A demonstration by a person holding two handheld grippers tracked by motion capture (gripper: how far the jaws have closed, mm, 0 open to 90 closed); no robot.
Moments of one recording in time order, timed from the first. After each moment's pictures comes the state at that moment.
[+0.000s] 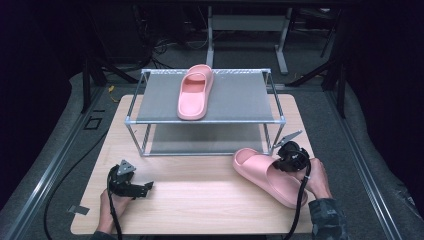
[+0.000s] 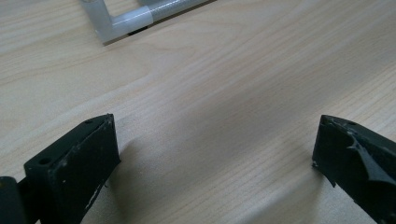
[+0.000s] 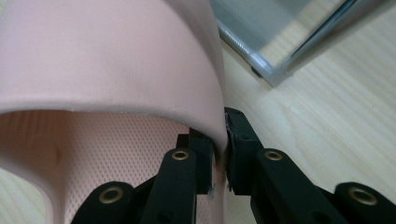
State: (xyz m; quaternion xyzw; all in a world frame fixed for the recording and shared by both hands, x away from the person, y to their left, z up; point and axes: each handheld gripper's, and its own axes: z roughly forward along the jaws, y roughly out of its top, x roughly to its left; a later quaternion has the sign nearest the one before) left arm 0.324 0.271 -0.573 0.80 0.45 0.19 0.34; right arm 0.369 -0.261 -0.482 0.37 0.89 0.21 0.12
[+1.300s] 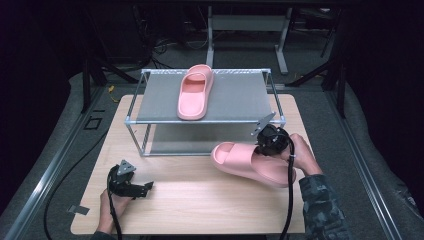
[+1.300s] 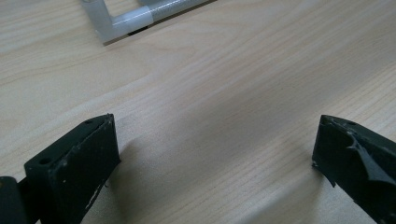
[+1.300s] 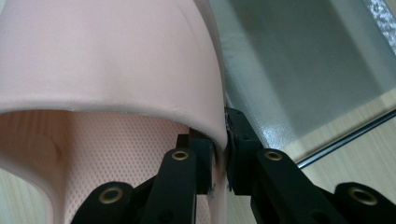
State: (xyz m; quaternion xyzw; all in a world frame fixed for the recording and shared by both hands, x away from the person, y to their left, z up) left arm 0.323 0.271 -0.573 0.80 0.45 0.19 0.34; right arm 0.399 -0.201 -0.432 0.20 0.95 0.22 0.13
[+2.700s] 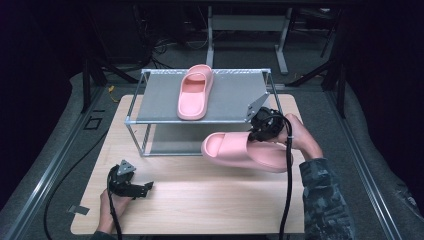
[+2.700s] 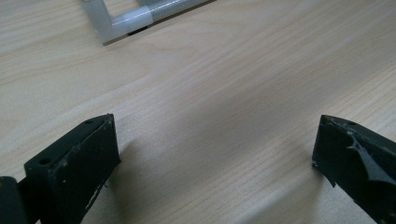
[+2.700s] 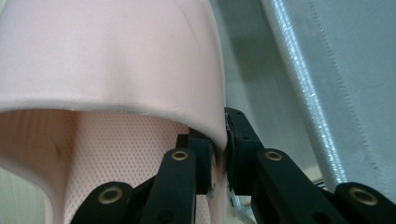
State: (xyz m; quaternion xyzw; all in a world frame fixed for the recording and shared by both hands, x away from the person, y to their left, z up) left arm 0.323 0.271 -0.573 0.81 0.45 0.19 0.34; right arm 0.412 -0.178 -0.375 0.12 0.96 0.24 0.11
